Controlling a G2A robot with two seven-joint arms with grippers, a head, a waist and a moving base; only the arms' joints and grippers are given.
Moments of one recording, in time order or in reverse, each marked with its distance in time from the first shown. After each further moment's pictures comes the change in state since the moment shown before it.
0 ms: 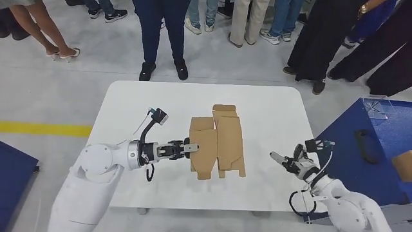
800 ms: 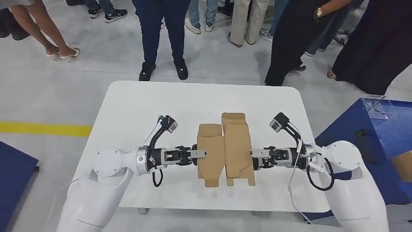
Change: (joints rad) left arm -0.015 -0.003 0.099 0.064 -0.135 0.026 0.009; right arm 0.471 0.058 -0.301 0.325 0.895 0.247 0.696
